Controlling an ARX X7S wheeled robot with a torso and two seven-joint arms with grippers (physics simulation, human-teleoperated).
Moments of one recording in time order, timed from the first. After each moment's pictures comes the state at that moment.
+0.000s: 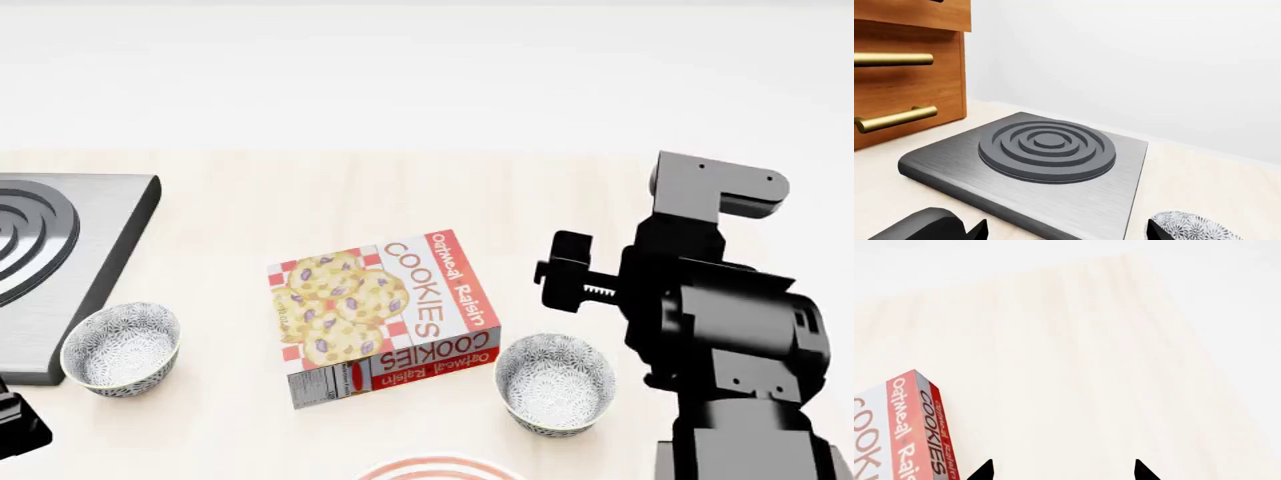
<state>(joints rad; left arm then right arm) -0.27 -0.25 -0.13 -0.27 -0.29 0.02 -0.23 1.27 0.18 -0.14 1.10 0.35 0.79 0.12</state>
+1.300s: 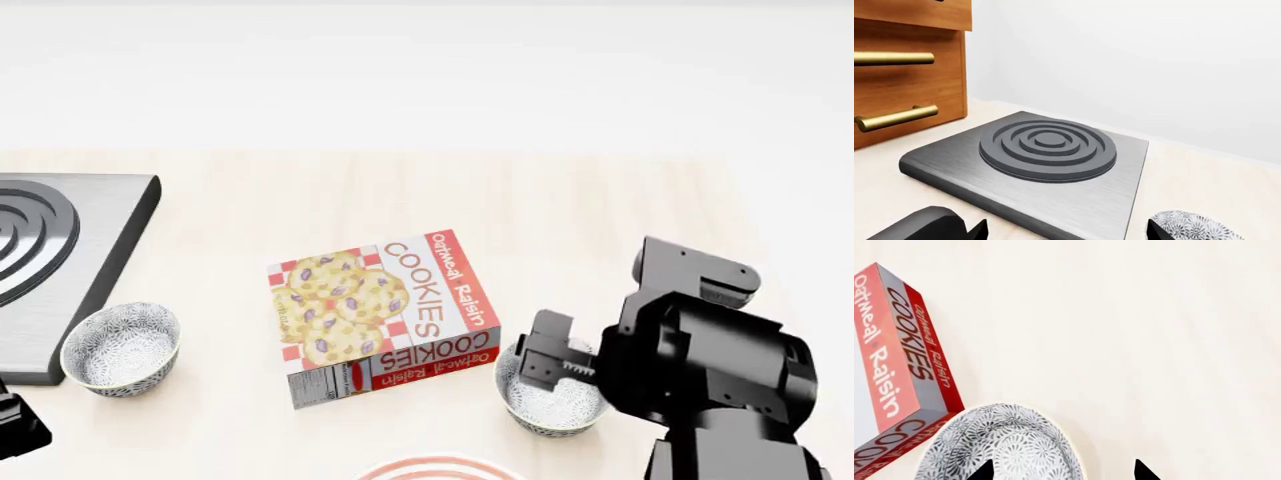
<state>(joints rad) -0.27 -0.26 -0.11 -0.27 -0.31 0.03 -0.24 1.29 0.16 0.06 1.31 0.22 0.89 0.04</state>
